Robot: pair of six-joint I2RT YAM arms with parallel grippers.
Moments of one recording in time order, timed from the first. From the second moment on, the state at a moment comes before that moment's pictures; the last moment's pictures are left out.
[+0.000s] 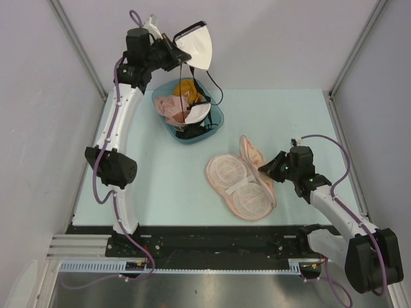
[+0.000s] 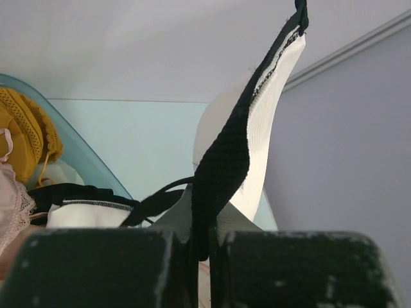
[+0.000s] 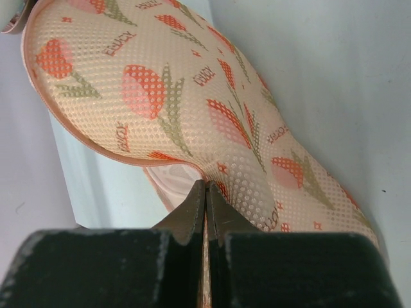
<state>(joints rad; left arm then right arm) -0.22 2.03 2.37 -0.55 0.39 -0.67 0.26 1.01 0.53 -0.14 -0.25 0.86</state>
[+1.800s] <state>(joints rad) -0.23 2.27 1.97 -0.37 0.11 -0.58 0.26 1.03 0.49 -0.09 -0.25 0.86</state>
